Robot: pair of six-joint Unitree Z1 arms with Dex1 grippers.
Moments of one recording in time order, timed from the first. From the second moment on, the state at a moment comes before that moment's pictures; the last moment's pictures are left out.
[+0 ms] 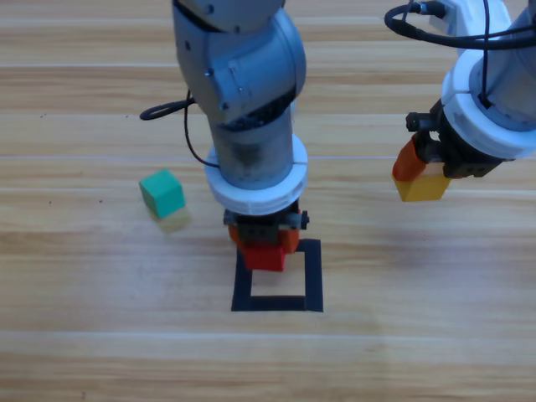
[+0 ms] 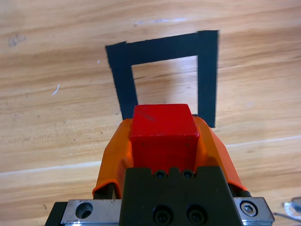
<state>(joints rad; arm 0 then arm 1) -0.89 2.19 -1.78 1.03 0.07 -0.85 0.83 1.85 -1.38 0.71 -0.11 0.63</state>
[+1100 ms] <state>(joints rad) -0.91 2.34 -2.00 1.18 0.08 -1.02 0.83 1.85 -1.38 0.71 -0.11 0.63</state>
